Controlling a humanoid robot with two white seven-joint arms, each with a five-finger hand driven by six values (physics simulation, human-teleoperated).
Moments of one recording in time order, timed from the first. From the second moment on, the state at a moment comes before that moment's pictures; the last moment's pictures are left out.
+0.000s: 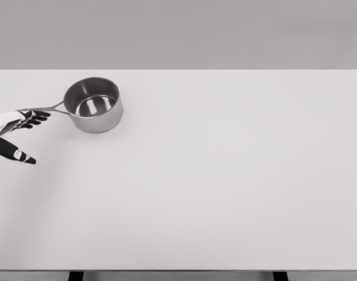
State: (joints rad) left arm -0.27 1.00 -0.29 -1.60 0.21 0.24 -0.61; right arm 0.01 0.00 -0.30 0.05 0.25 -0.01 0.09
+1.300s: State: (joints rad) left arm -0.13 0.97 -0.11 -1.64 0.21 0.18 -0.61; right arm 0.01 0.00 -0.30 0.05 0.25 -0.01 0.09
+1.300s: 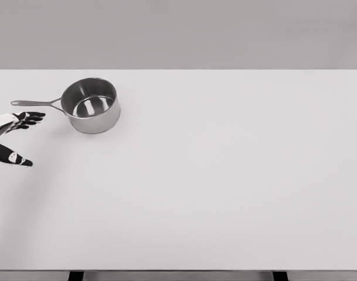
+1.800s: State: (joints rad) left arm -0.08 0.83 0.05 -1.80 0.32 -0.56 -0.61; right arm 0.01 0.00 -0.30 0.05 0.25 -0.01 0.09
